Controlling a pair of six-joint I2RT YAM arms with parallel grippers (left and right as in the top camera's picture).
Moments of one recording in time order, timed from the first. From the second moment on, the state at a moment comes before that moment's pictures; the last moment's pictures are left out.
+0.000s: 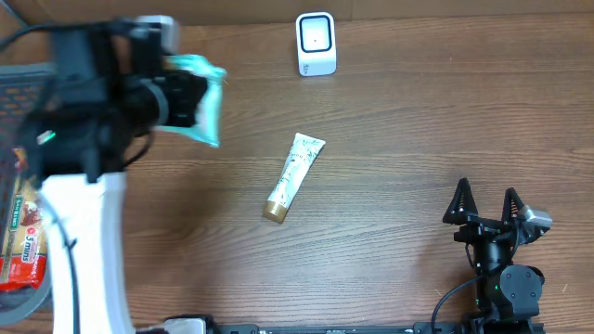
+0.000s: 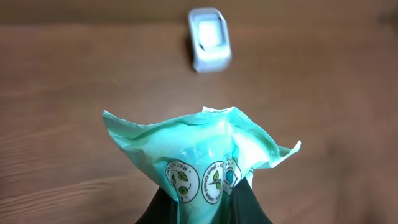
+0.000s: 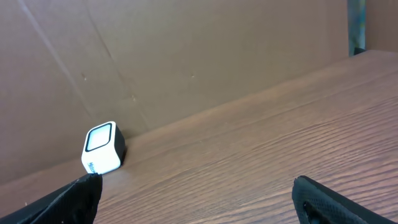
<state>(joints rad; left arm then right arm) -0.01 1.47 1.85 -1.21 0.34 -0.02 0.07 0.01 0.02 -0.01 0.15 0.35</state>
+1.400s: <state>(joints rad) -0.63 2.18 1.82 -1.02 0.40 -0.13 0.07 0.01 0.02 -0.01 0.15 0.35</state>
